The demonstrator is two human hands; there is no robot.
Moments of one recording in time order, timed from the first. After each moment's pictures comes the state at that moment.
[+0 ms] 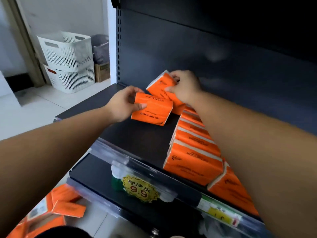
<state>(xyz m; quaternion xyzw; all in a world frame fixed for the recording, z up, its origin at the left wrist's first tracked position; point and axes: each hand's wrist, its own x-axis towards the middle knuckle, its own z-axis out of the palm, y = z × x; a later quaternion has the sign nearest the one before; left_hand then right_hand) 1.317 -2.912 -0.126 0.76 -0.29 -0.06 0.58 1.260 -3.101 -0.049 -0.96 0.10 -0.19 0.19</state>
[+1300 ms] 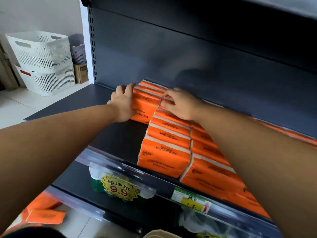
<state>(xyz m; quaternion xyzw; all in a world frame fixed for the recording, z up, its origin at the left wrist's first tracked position) 1.289 -2.976 -0.113 0.92 -0.27 -0.02 0.29 1.187 -3.153 -0.057 -1.00 0.07 -0.06 0.02</state>
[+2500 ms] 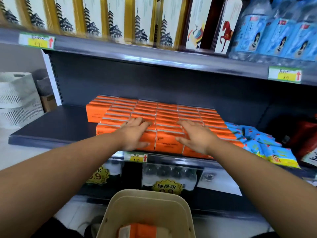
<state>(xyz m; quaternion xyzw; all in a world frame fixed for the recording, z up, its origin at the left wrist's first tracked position) 1.014 -2.997 -0.058 0.81 -0.58 0.03 0.07 0.824 -3.168 -0.035 -0.98 0.21 -0.05 0.02</state>
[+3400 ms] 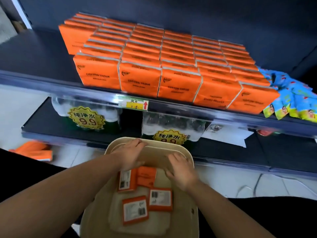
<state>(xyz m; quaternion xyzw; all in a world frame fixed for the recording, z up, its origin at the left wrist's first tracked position) 0.967 -2.965 -0.306 0.80 -0.56 -0.23 0.05 0.771 -3.094 -0.301 -0.95 0.25 0.10 0.16</state>
